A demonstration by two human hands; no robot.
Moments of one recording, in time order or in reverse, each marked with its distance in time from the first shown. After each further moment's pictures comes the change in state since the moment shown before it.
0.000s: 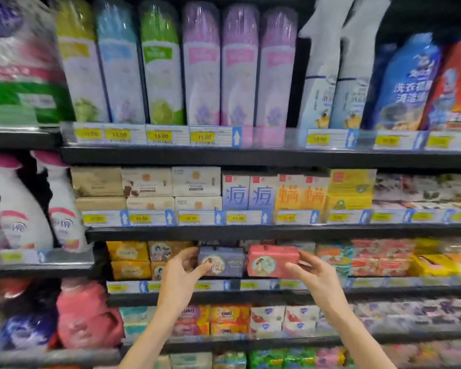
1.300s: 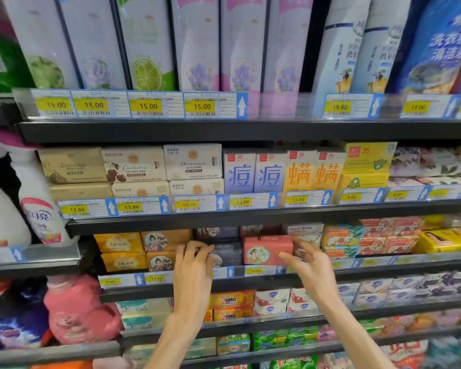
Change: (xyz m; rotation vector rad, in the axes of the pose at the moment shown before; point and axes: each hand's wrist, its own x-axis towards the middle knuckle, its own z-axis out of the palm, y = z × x) left_hand 0.011 -0.047 0.044 0.665 0.231 0.381; right_hand 0.005 0.023 0.039 -0.083 0.081 0.010
